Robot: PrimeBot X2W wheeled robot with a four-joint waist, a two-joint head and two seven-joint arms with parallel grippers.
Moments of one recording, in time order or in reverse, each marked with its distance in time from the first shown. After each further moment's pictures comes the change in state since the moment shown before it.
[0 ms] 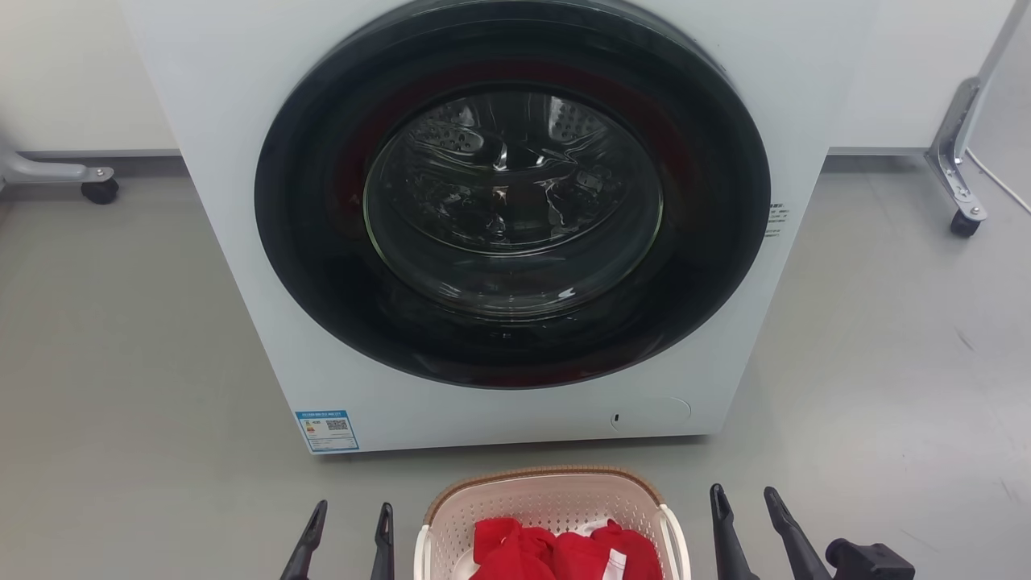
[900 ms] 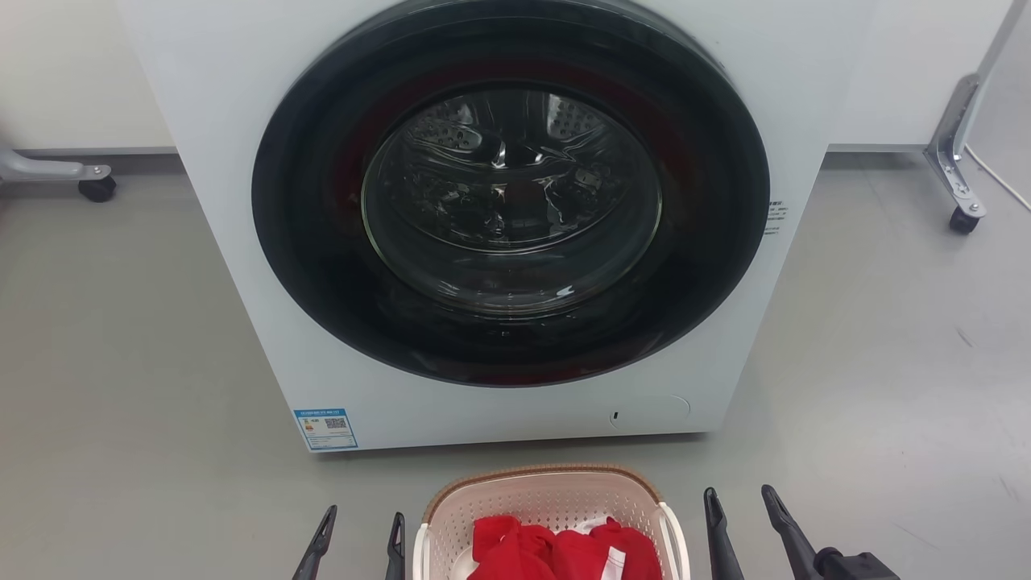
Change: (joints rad) left arm 0.032 -0.010 -0.015 -0.023 0.146 0.027 -0.035; right arm 0.017 -0.002 0.013 -0.020 -0.136 -0.017 -0.035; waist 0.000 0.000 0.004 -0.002
